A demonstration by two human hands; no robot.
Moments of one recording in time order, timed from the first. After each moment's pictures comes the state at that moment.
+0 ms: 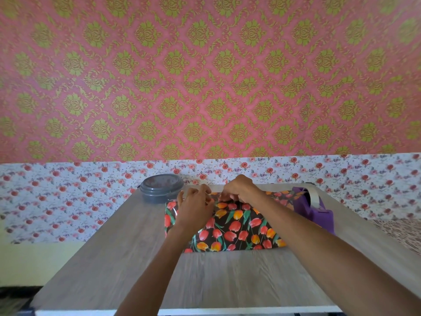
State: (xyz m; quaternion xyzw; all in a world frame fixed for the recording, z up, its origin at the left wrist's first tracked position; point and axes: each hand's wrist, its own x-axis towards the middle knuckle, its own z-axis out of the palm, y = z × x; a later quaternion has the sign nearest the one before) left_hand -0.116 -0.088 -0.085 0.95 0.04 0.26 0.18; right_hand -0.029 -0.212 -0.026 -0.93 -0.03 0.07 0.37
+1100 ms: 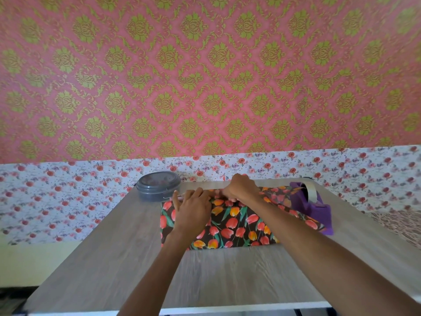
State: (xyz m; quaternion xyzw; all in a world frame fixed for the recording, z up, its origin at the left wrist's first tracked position) left_hand -0.122 -0.100 -0.095 0.96 0.06 0.25 0.09; right_hand -0.028 -0.220 -0.041 -0.97 -0.07 -0.03 0.24
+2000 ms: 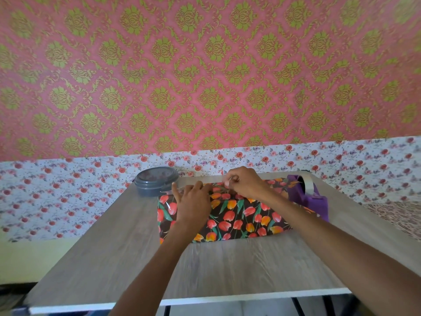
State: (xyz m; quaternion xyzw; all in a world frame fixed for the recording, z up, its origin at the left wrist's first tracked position) left_hand -0.124 -0.114 -0.086 0.96 0.07 0.25 0.05; right_hand -0.041 -0.268 -0.045 -0.89 -0.29 -0.06 0.33
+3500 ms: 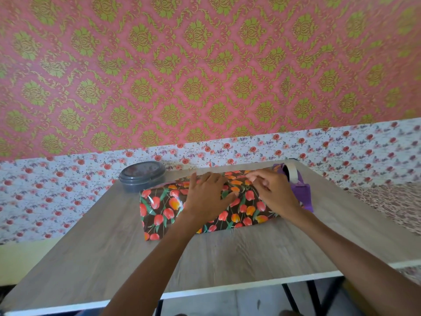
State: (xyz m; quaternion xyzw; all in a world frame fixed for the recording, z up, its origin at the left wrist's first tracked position) left_hand -0.100 -0.167 -0.089 0.97 -0.07 0.22 0.00; right_hand -0.040 -0.373 -0.105 -0.81 -0.33 -0.27 0.40
